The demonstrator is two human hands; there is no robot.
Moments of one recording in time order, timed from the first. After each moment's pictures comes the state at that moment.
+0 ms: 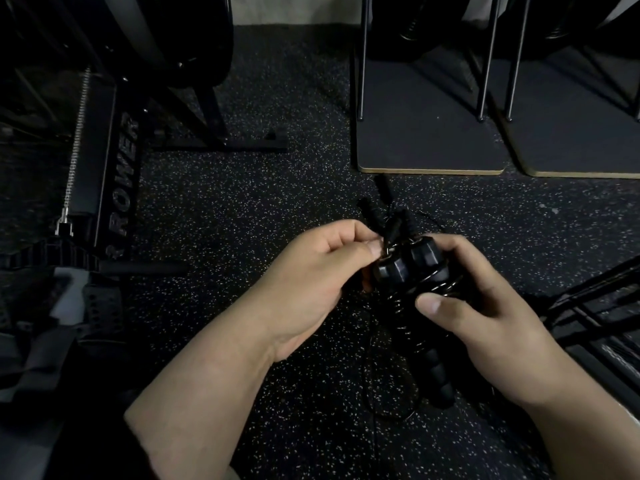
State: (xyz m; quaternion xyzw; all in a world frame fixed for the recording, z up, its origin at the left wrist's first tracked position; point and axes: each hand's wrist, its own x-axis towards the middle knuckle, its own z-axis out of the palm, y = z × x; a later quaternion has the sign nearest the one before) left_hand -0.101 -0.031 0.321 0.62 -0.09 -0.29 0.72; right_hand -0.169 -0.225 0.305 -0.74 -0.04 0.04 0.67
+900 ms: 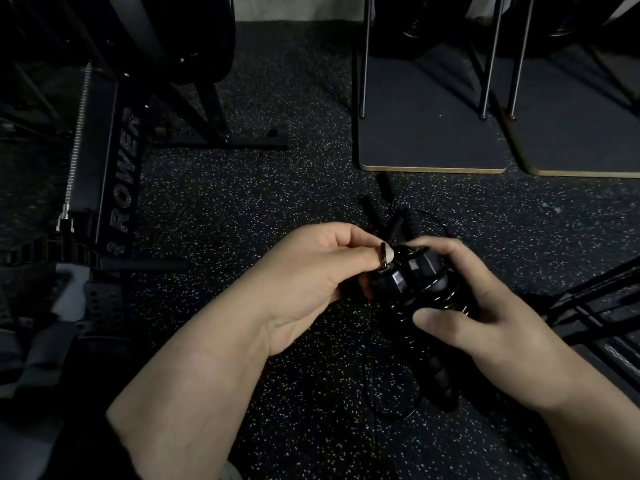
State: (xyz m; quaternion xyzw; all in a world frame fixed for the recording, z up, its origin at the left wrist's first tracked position) left_hand -0.095 -0.027 0.322 0.65 -0.01 -0.33 0.68; right_hand -0.169 -0.228 0.308 -0.77 -0.04 0.10 0.63
